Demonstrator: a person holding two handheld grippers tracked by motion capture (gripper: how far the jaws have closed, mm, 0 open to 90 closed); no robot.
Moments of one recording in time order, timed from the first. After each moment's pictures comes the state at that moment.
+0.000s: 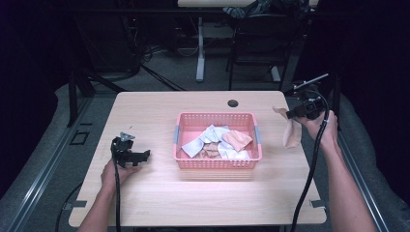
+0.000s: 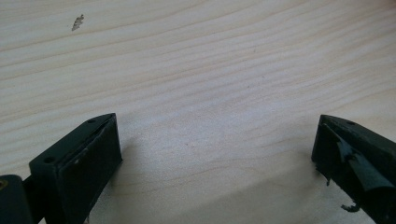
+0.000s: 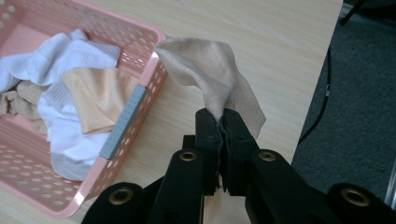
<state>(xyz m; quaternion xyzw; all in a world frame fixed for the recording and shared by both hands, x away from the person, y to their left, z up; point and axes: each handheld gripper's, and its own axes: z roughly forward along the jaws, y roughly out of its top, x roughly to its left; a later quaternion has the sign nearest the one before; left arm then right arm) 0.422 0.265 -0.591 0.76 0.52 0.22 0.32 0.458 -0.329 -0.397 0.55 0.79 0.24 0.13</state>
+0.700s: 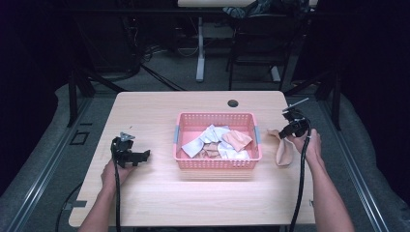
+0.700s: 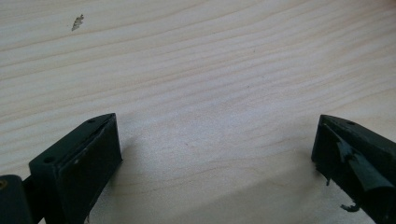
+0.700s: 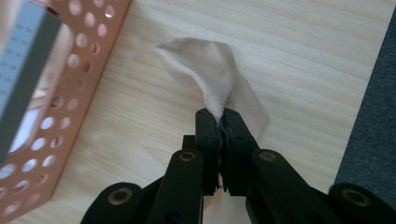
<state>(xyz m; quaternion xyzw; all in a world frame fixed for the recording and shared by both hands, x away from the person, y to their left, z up) 0.422 0.265 -0.591 0.76 0.52 0.22 0.32 0.478 -0.331 -0.503 0.59 0.79 0.18 0.07</state>
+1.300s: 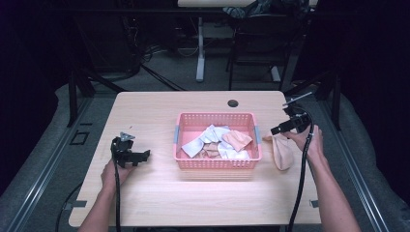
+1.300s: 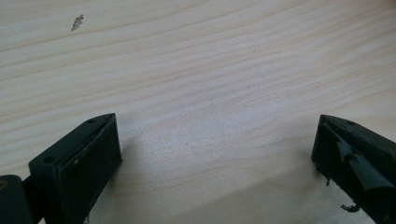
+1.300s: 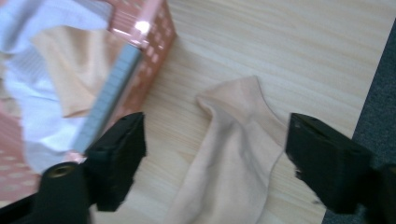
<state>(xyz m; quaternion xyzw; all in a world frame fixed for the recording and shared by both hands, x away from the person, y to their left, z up) 0.422 0.266 -0.591 0.76 0.52 0.22 0.32 0.465 -0.319 -0.463 0.56 0.80 0.22 0.09</state>
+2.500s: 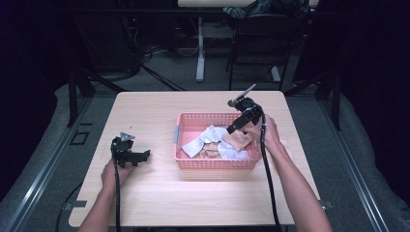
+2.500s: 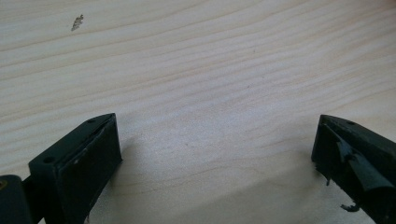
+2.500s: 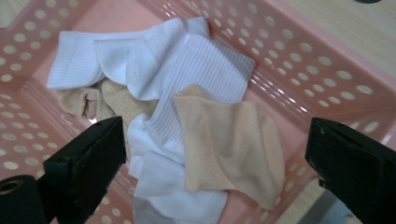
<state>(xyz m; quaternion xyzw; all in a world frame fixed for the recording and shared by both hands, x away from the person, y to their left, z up) 0.422 0.265 -0.591 0.76 0.52 0.22 0.32 0.494 -0.174 -0.460 0.44 0.87 0.21 0.05</state>
